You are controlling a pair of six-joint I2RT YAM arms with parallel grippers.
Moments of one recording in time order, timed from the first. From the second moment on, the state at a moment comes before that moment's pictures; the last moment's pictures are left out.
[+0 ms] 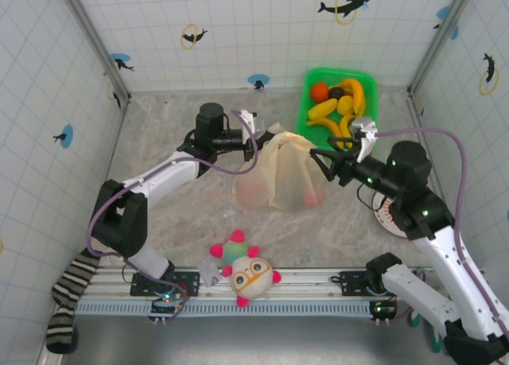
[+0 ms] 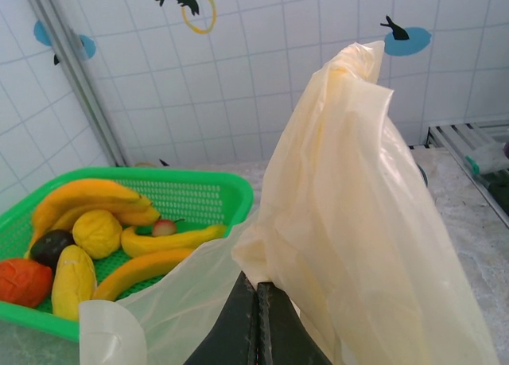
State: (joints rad) left arm -0.53 1.61 1.10 0.28 0.98 0.36; right arm 0.47 0.73 0.93 -0.33 -0.44 0.35
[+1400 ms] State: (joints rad) left arm -0.53 1.61 1.11 0.25 0.98 0.36; right arm 0.62 0.98 0.60 0.29 -0.17 0.72
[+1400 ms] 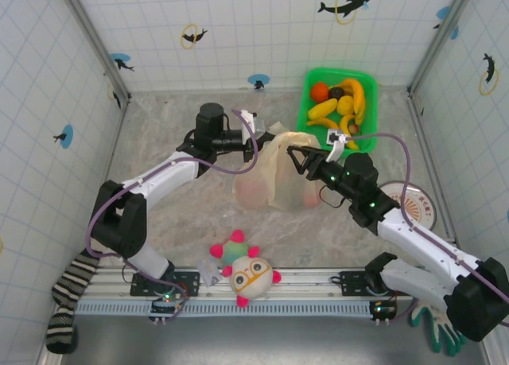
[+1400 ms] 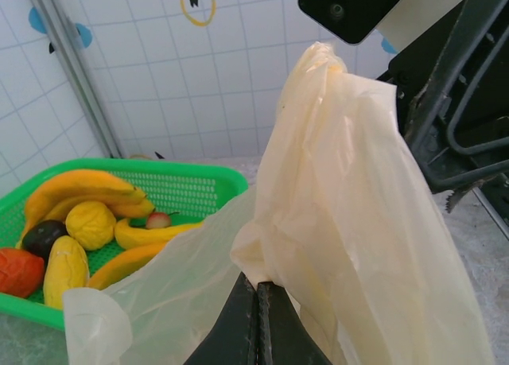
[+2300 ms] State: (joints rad) left arm -0.53 1.61 1.11 0.23 0.98 0.36; right arm 0.55 1.02 0.62 0.31 -0.25 0.54
